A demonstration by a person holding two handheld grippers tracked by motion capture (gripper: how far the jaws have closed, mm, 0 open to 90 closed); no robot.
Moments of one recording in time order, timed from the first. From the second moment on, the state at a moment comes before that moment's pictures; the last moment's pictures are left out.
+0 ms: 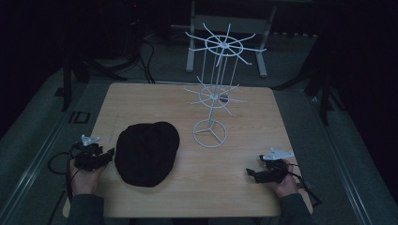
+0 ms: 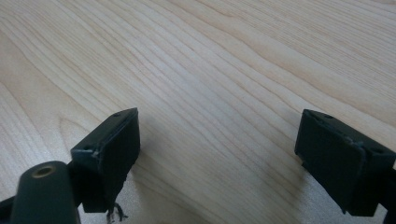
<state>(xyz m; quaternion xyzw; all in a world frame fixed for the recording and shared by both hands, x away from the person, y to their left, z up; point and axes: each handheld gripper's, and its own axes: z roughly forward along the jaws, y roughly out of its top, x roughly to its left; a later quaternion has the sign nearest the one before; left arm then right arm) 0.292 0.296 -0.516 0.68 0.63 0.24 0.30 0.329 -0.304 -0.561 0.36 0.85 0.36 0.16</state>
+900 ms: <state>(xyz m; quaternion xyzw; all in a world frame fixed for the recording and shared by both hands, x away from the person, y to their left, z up) 0.378 0.252 -0.498 0.73 0.59 0.20 0.28 0.328 -0.304 -0.561 0.36 0.85 0.36 0.16</state>
